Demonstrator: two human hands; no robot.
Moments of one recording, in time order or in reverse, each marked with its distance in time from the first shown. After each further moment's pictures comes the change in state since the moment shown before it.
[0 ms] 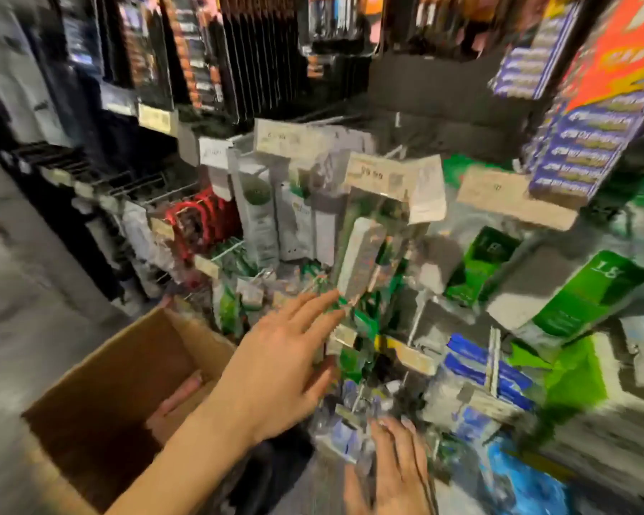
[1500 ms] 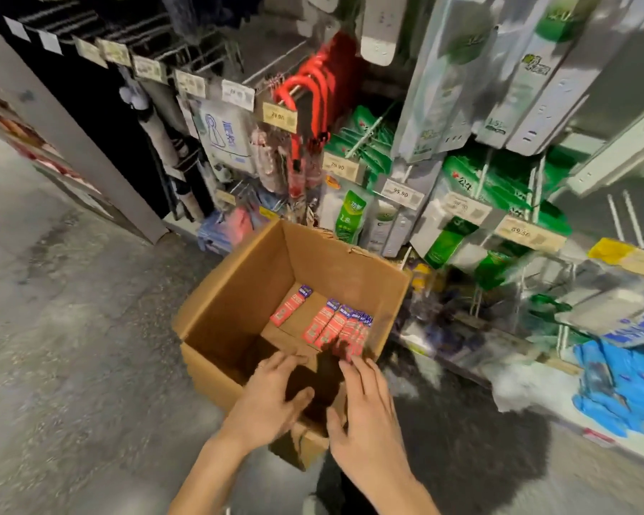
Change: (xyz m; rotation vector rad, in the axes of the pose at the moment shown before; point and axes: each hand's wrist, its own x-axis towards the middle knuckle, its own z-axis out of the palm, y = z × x) left_hand -0.296 -0.314 0.125 -0.506 -0.541 -0.576; right_hand -0.049 -0.270 0.249 0.031 -0.590 0.184
